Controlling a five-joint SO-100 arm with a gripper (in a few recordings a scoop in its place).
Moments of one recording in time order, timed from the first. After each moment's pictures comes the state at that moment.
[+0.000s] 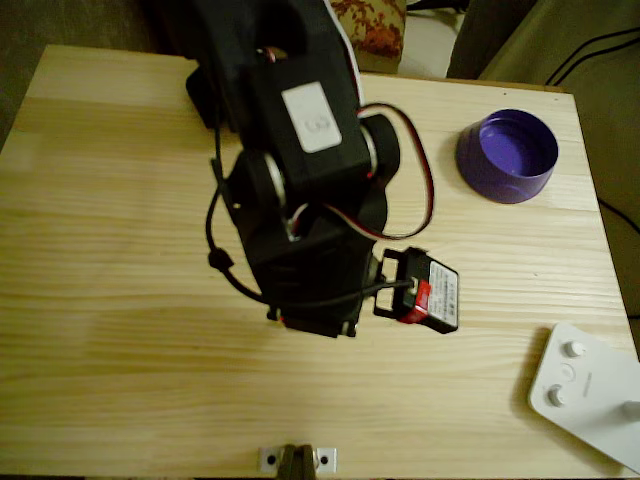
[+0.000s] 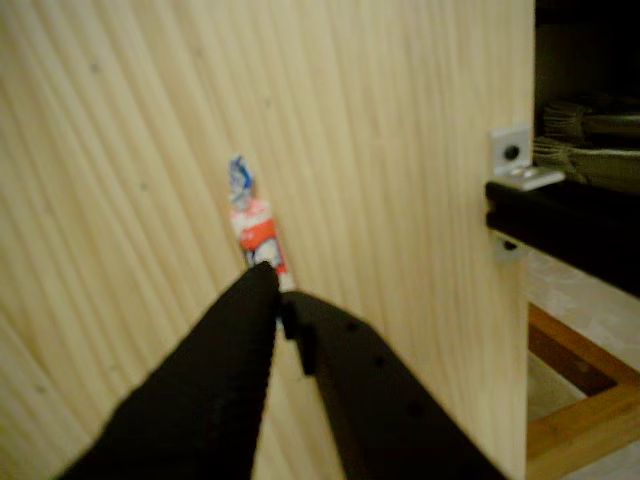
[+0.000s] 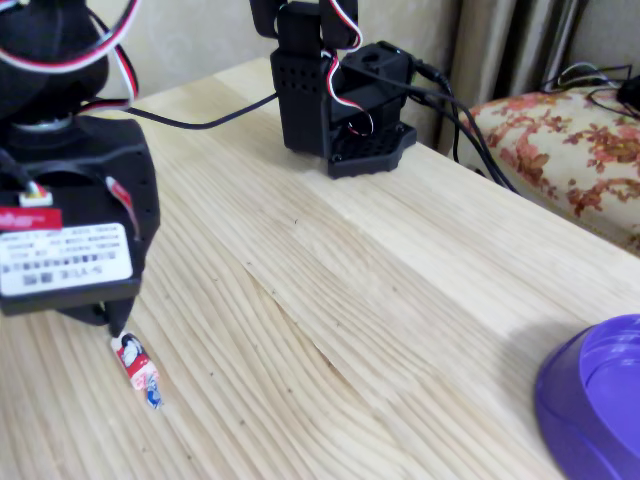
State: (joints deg) arm -26.8 78.9 97.5 63.2 -51.2
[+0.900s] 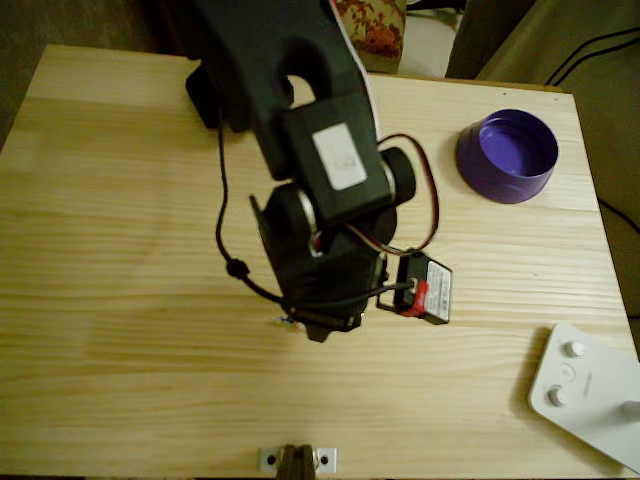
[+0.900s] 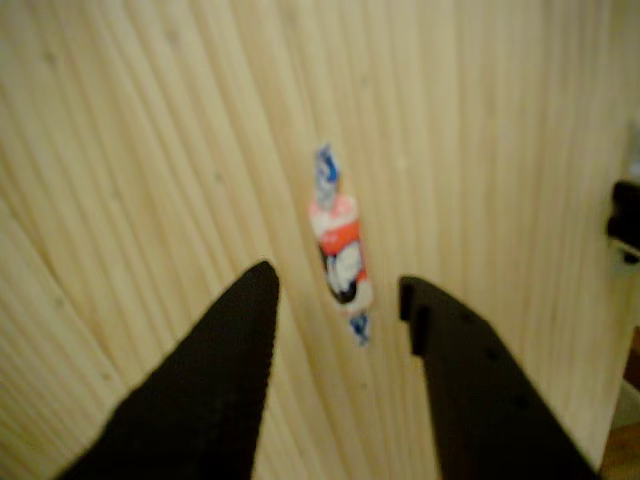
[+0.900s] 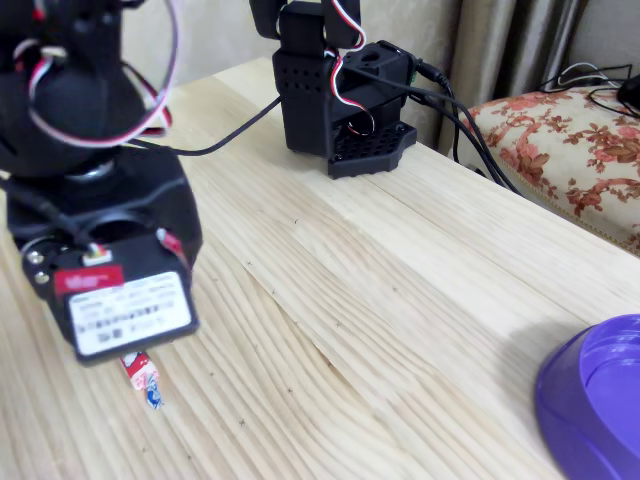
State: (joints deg) arm -29.4 73.4 97.4 66.8 -48.8
